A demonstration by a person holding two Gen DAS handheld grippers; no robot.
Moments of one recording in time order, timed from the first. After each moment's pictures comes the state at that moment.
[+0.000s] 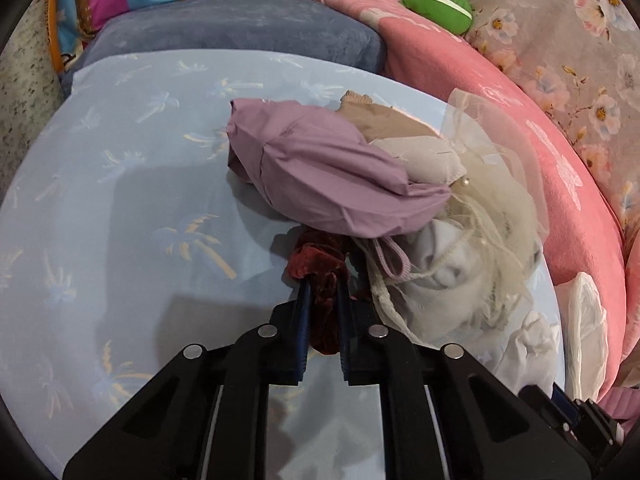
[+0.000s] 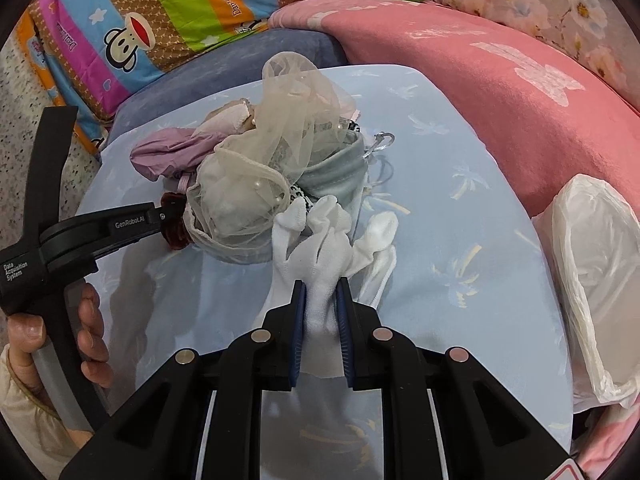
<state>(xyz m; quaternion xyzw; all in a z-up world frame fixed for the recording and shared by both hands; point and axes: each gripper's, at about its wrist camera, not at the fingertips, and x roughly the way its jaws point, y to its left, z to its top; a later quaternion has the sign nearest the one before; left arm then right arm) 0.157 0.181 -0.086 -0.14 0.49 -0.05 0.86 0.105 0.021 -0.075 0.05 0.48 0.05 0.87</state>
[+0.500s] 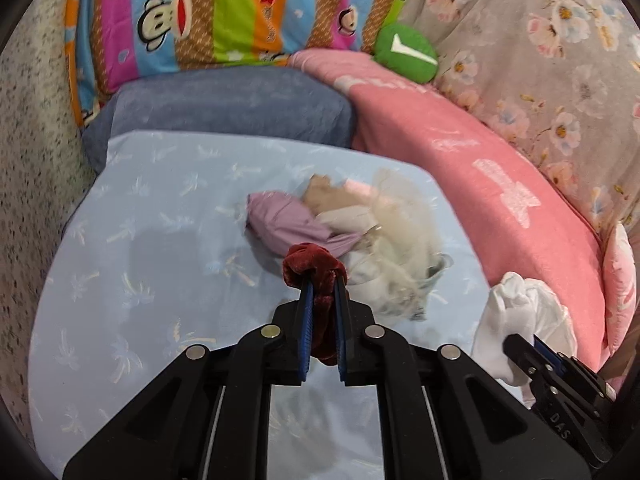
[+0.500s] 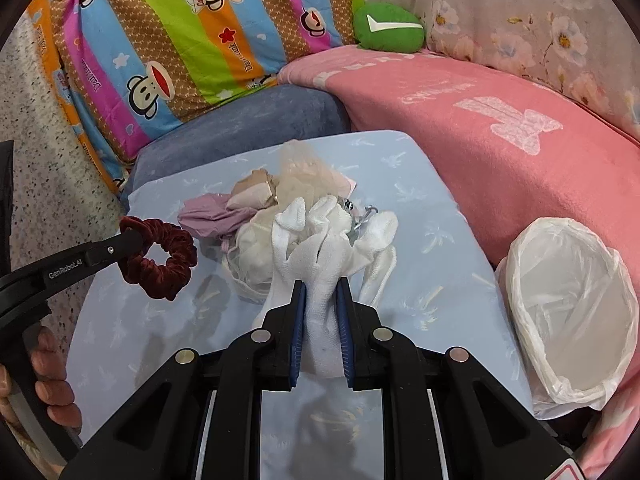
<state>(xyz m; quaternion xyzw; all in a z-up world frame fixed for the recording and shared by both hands) 0.087 0.173 0.020 -0.11 0.40 -0.06 0.91 0.061 0.000 0.007 0.06 0.39 0.05 0.92</state>
